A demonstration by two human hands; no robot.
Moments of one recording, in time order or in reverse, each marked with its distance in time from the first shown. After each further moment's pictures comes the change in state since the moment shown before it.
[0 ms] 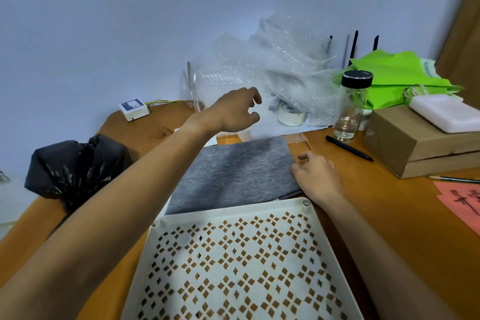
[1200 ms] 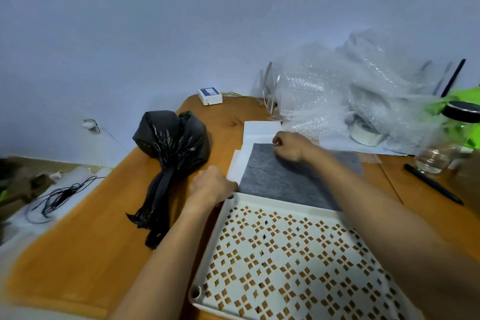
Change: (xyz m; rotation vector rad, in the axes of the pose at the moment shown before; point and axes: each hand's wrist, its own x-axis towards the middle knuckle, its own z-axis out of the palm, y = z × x) left_hand -0.216 -0.084 0.051 -0.250 0.048 -1.071; right_hand 0.059 -0.161 0.108 -0.439 -0.461 -0.525
